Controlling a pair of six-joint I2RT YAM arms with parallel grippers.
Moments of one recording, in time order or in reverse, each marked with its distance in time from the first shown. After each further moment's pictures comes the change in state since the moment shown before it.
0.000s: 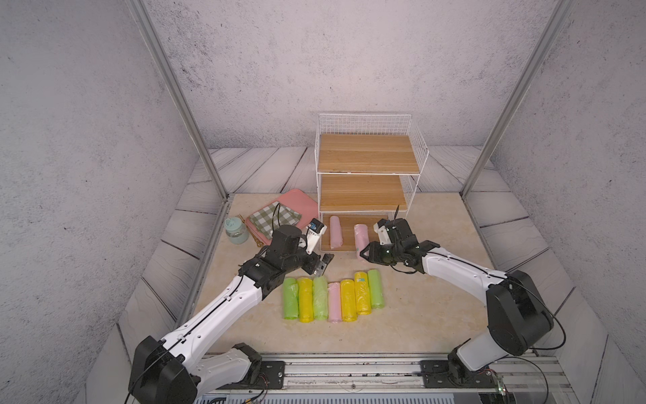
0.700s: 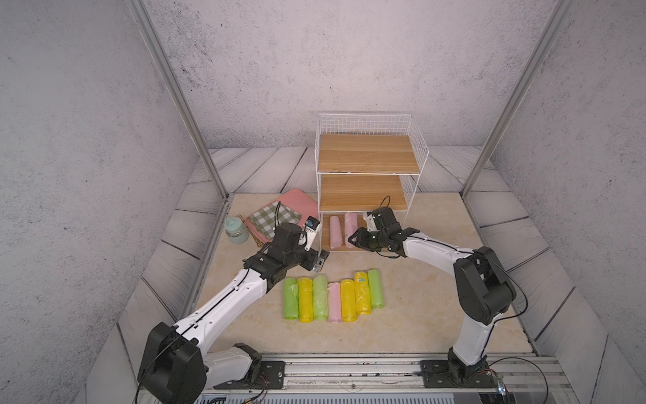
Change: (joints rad) left arm 0.046 0.080 -0.007 0.019 -0.031 -0.039; right arm 0.000 0.270 0.233 0.082 -0.011 0.064
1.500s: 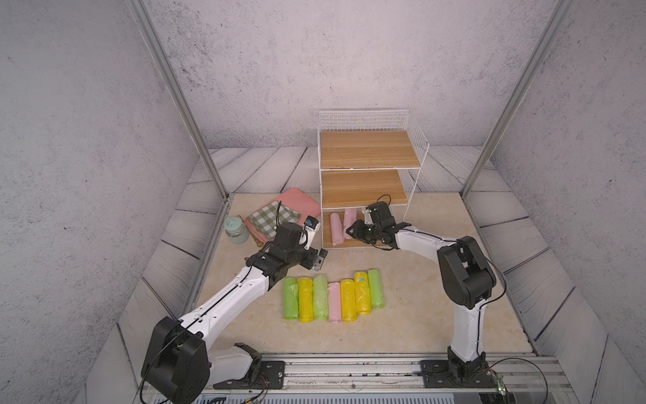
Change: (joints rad) left arm 0.012 0.029 0.000 0.011 -0.026 -0.007; right arm -0.033 0.146 0.100 0.097 0.012 0.040
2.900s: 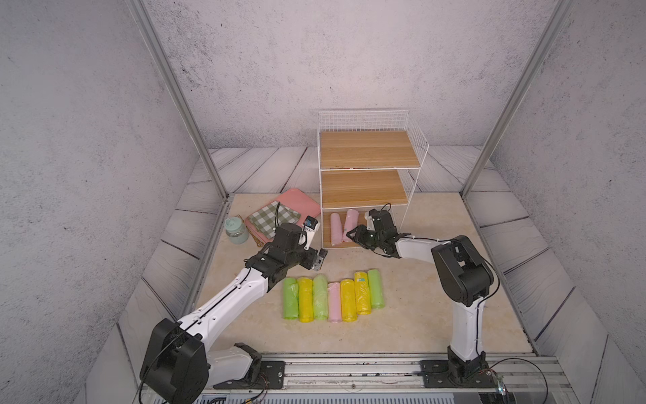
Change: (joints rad) left arm 0.000 -0.013 -0.017 0.025 0.000 -0.003; right arm -0.016 0.028 -0.126 0.234 -0.045 0.123
